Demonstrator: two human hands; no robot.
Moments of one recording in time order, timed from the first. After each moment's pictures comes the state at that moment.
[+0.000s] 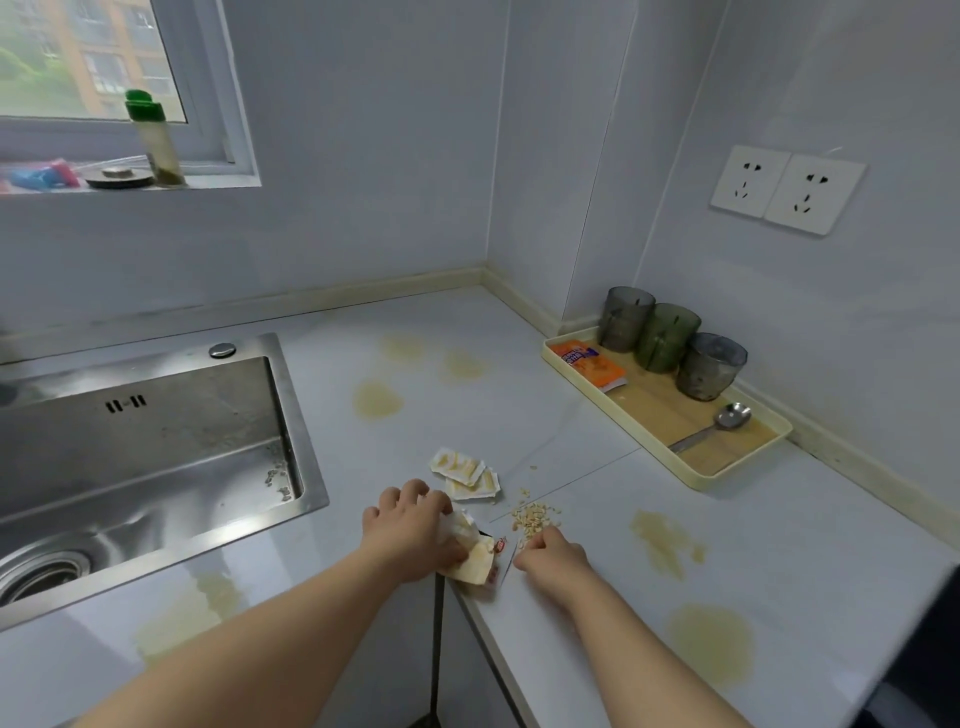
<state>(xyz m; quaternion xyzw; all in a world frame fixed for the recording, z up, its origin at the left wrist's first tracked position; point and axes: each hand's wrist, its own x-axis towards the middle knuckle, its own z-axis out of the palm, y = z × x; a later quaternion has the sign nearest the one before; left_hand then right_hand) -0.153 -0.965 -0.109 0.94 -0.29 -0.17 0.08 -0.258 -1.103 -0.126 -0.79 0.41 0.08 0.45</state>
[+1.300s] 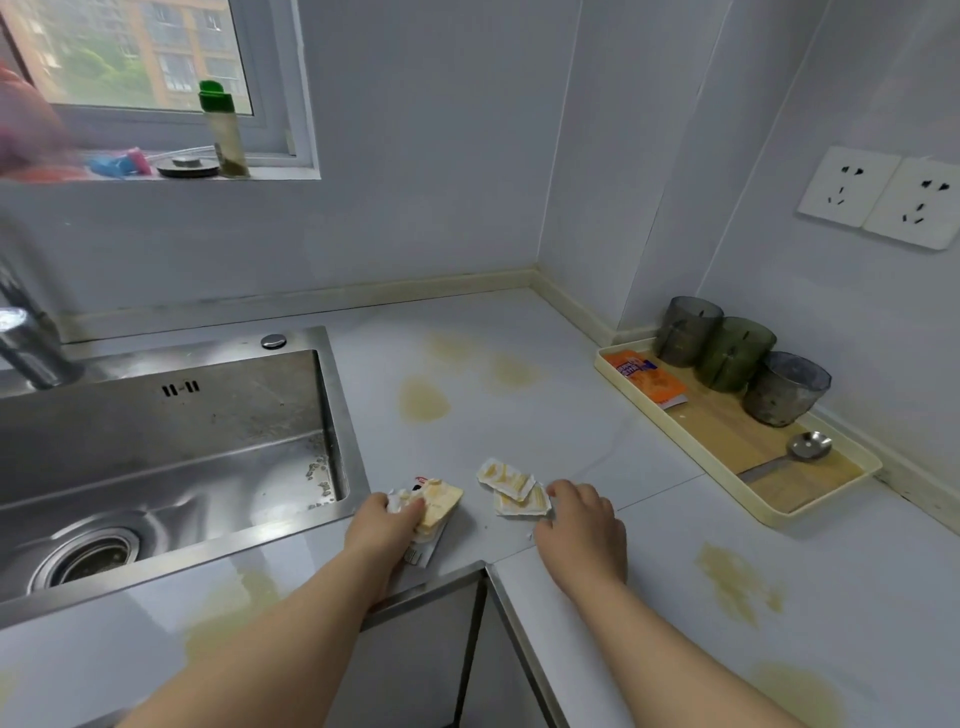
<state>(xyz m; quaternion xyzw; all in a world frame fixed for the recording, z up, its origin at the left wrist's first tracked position) -0.114 -0.920 -0.127 0.82 0.07 -0.21 0.52 -0.216 -1.081 -0.092 -0.94 0.30 -0.04 0.17</state>
